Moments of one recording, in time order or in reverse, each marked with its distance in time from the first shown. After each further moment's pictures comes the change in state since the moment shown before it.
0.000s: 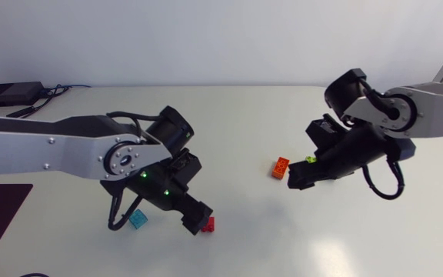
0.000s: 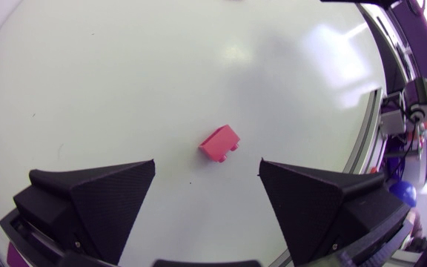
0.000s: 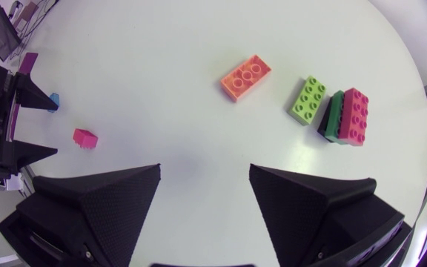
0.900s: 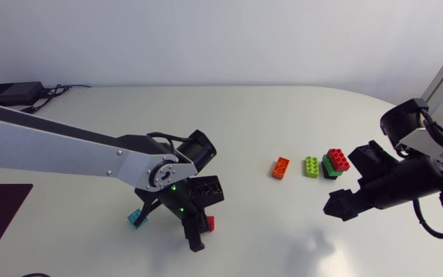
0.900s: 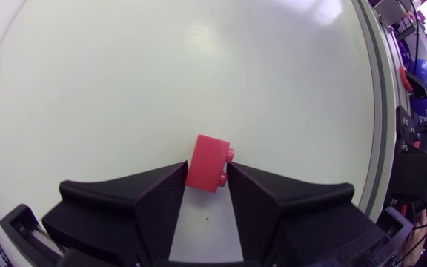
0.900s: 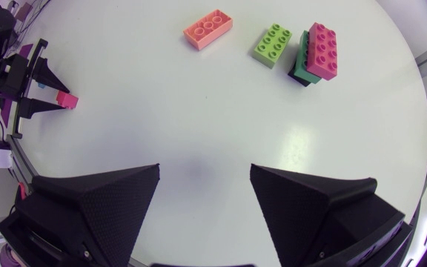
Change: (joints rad) left arm -0.051 0.206 0.037 0.097 0.000 0.516; right arm -0.228 -0.204 -0.213 -0.038 -0.049 -0.192
